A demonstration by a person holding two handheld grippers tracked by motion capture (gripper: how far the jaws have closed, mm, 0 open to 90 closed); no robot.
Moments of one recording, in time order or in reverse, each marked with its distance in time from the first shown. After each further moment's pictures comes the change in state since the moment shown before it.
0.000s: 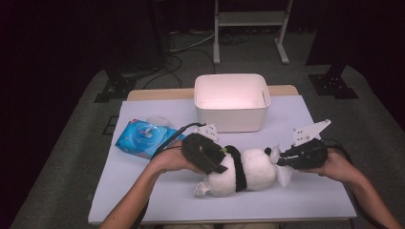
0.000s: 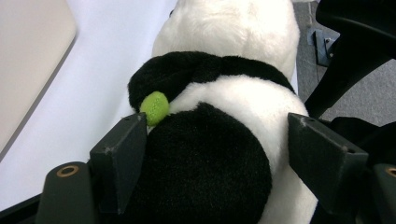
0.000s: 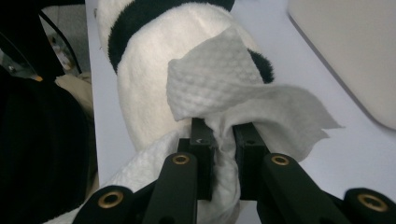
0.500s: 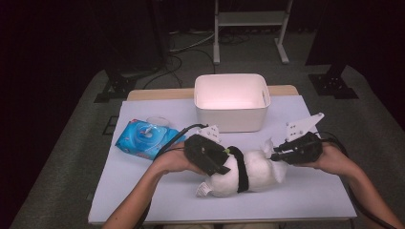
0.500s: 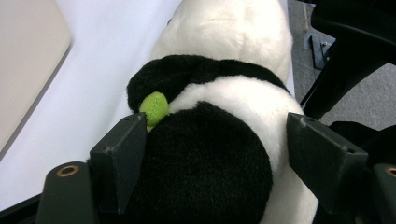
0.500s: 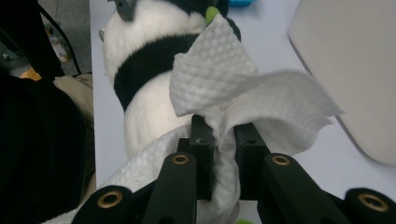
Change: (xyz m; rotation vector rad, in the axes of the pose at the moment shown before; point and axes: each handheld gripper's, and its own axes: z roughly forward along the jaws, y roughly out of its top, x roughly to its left) left arm -0.005 0.004 0.008 -0.028 -0.012 0.021; right arm 0.004 0.030 0.000 0.015 -0.006 -0.078
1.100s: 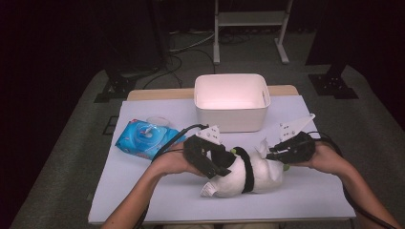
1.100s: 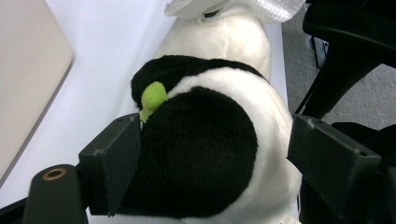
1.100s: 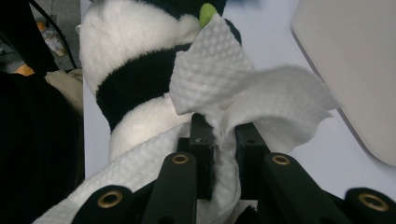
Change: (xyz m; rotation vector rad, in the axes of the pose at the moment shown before) left arm -0.012 0.006 -0.011 -0.013 0.021 0.035; right arm -0.006 -0.001 0.016 0.026 0.001 0.007
